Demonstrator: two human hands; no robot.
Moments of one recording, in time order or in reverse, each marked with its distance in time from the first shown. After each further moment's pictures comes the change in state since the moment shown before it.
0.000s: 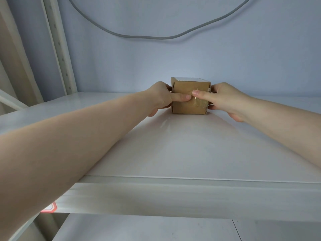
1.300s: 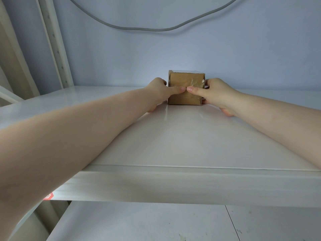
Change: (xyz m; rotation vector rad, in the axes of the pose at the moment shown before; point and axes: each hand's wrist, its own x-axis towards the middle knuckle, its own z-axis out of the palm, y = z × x) left_hand 0.010 -0.012 0.009 -0.011 0.090 -0.033; right_hand 0.015 0.014 0.007 0.037 -0.006 -0.047
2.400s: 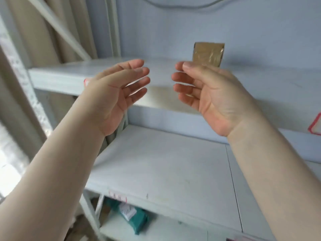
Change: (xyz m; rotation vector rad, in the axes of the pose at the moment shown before) left_hand -0.336 -0.002 -0.024 -0.616 0.318 0.149; right_hand -0.253 -0.066 0.037 0.806 -0.378 -0.084
